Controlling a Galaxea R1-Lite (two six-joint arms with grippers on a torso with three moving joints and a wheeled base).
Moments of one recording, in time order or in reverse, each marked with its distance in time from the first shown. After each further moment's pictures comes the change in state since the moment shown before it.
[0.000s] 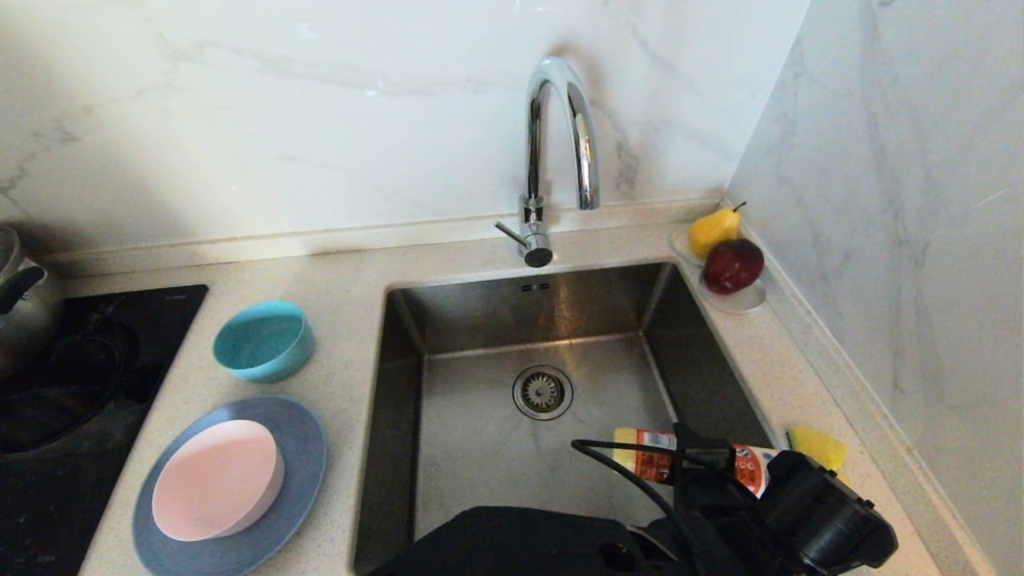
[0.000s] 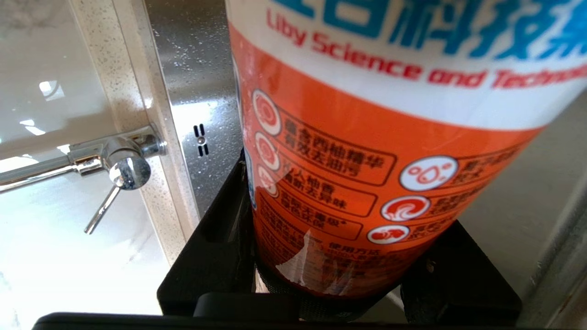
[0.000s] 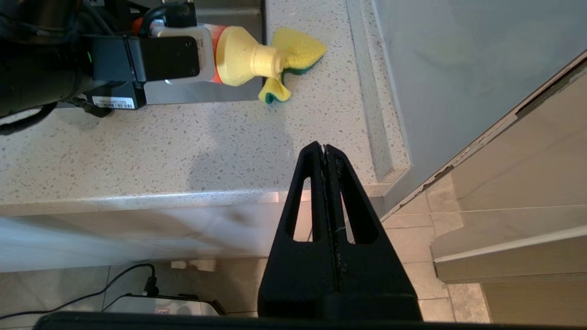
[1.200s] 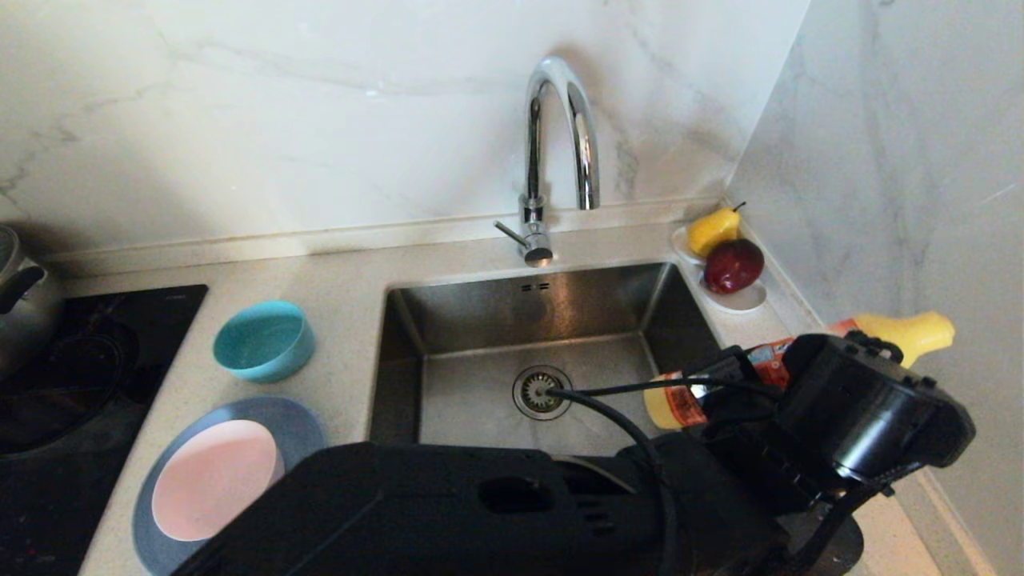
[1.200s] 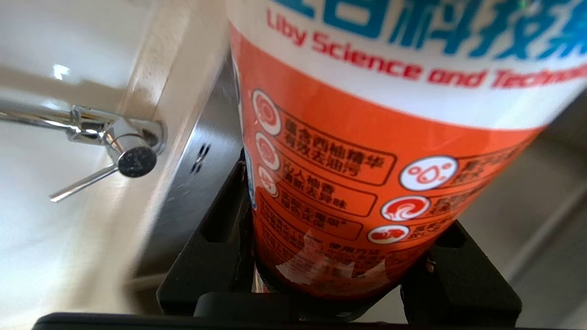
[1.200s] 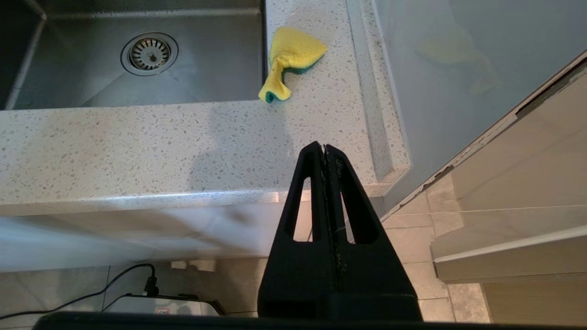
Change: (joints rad) left arm 0.001 -0.220 0.003 -0.091 -0.179 -0.356; right arm 0.000 0.000 0.000 0.000 0.000 0.000
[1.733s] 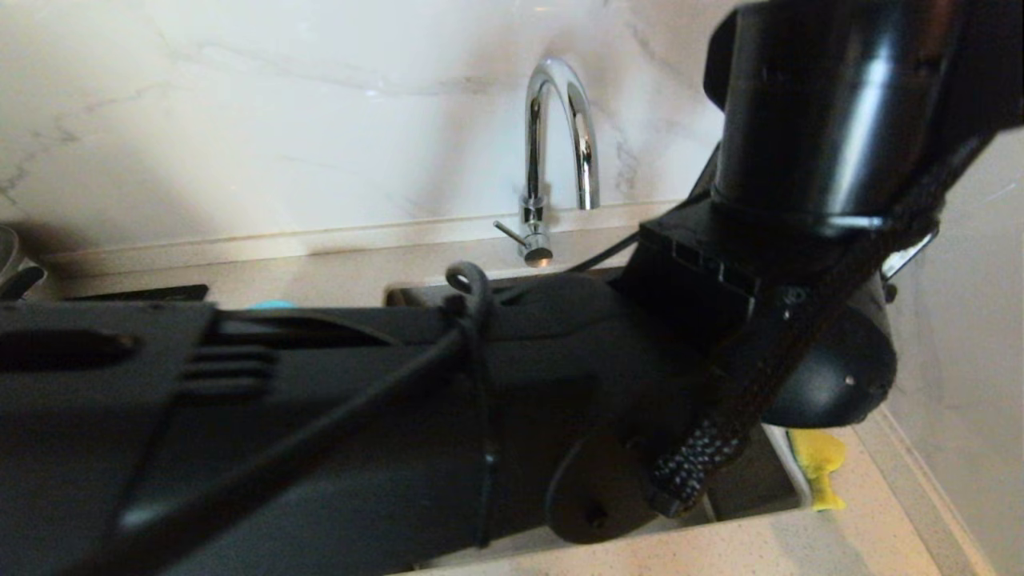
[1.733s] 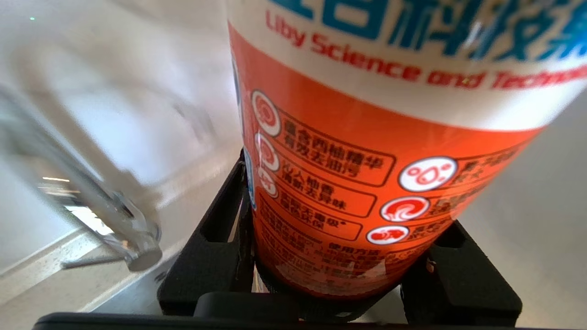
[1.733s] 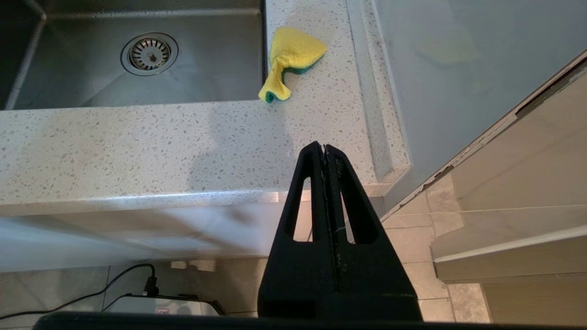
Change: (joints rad) left arm 0.017 -0.263 -0.003 -0.237 -0.240 -0.206; right arm 0.000 0.000 0.000 0.000 0.000 0.000
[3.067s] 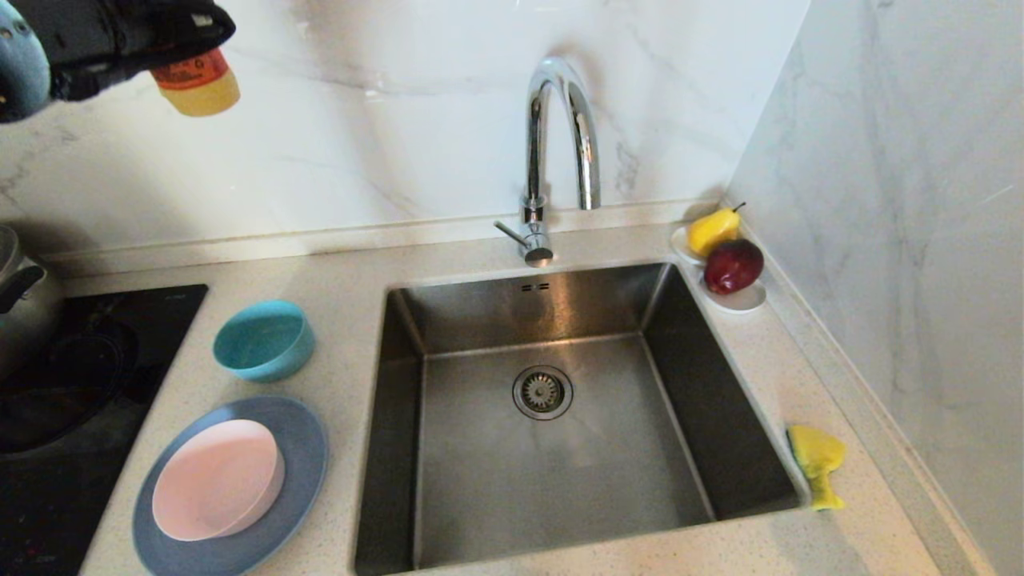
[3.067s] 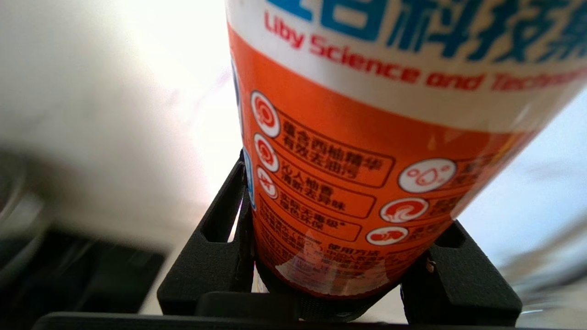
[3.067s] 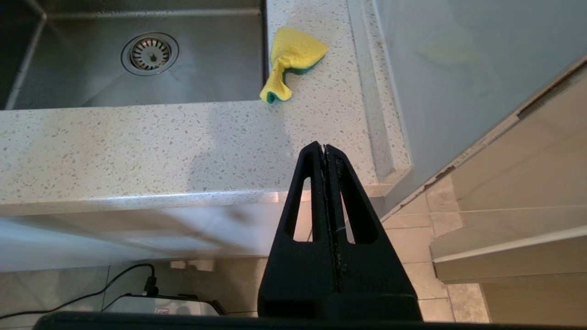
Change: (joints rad) left arm 0.830 -0.574 0.400 0.078 0.029 -0.350; right arm 0.000 0.000 0.000 0.000 0.000 0.000
